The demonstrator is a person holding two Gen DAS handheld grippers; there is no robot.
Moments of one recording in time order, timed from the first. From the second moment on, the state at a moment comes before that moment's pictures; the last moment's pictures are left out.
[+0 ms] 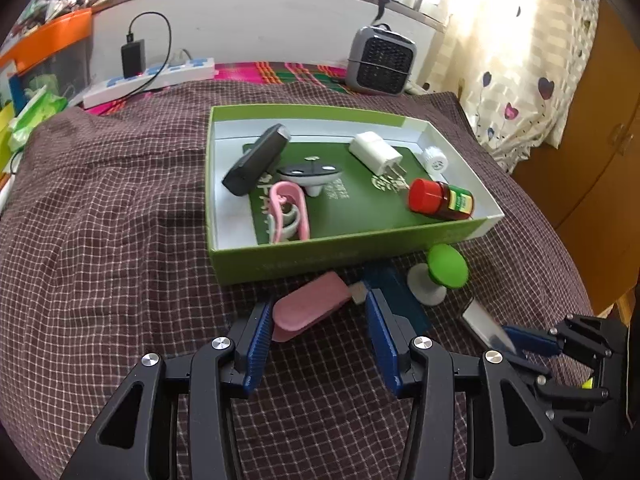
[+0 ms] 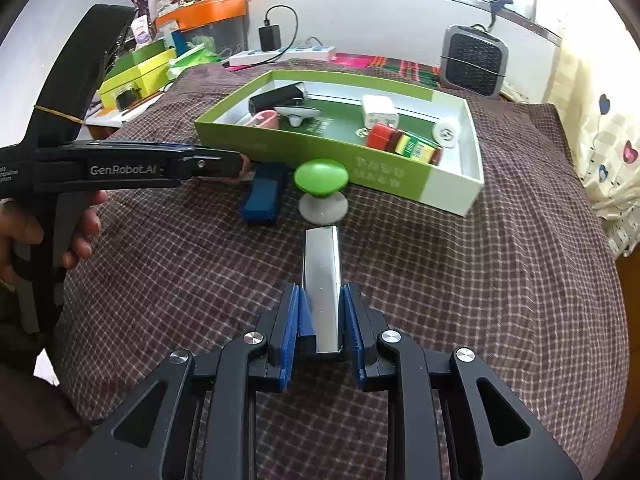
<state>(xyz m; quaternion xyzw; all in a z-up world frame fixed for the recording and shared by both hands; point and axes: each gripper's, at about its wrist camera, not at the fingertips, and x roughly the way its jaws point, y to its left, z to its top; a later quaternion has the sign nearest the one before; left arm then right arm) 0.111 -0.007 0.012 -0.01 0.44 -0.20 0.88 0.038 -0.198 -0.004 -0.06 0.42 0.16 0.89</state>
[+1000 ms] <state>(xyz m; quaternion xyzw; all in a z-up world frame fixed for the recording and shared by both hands) 0.120 -0.022 0.001 0.05 0.43 -0.14 0.89 0.058 -0.226 -0.004 -0.06 0.41 0.09 0.91</state>
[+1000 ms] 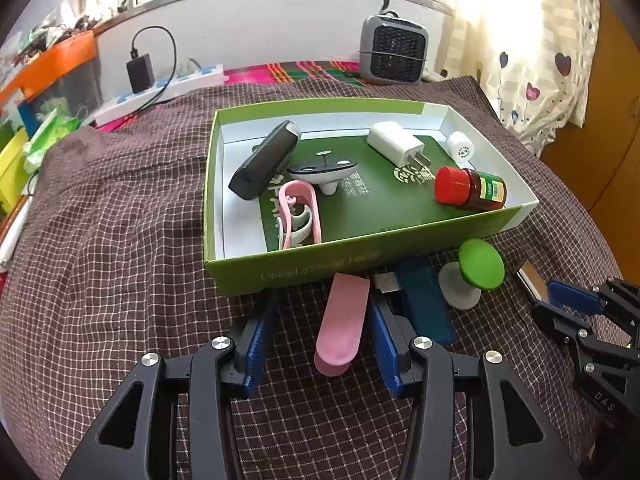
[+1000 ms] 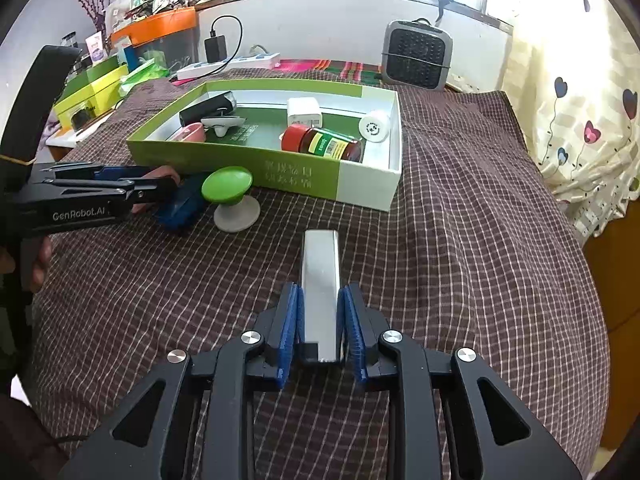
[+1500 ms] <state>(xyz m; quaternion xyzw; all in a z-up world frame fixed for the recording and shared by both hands) 0.118 -0.019 0.003 0.04 0.43 -0.12 0.90 0.061 -0.232 -0.004 -0.04 0.41 0.10 0.91</state>
